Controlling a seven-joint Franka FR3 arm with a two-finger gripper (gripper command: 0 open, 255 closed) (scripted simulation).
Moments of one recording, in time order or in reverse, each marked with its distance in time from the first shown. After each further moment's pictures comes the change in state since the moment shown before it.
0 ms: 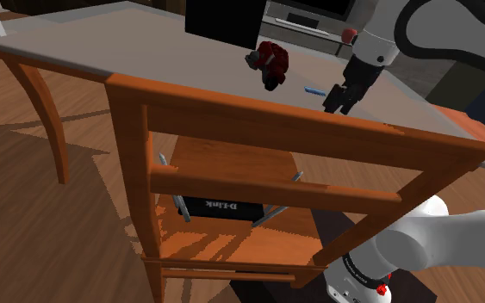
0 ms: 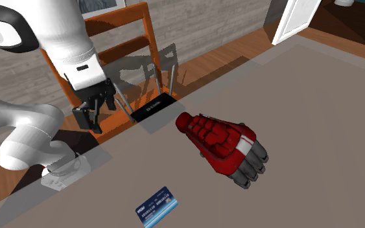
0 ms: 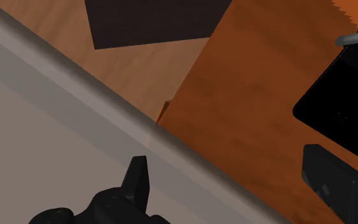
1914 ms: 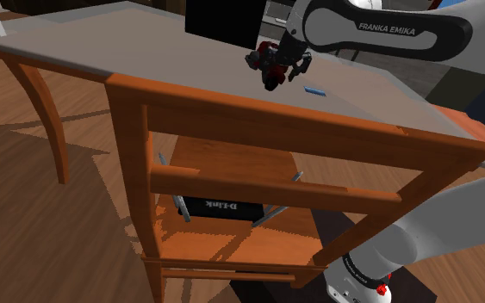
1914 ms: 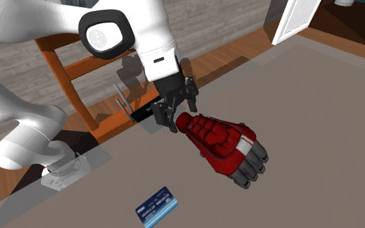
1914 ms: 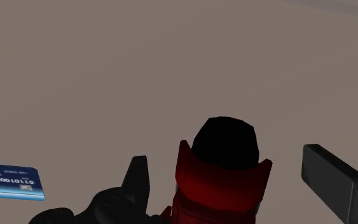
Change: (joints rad) arm -0.169 0.475 0.213 0.289 -0.120 0.462 0.594
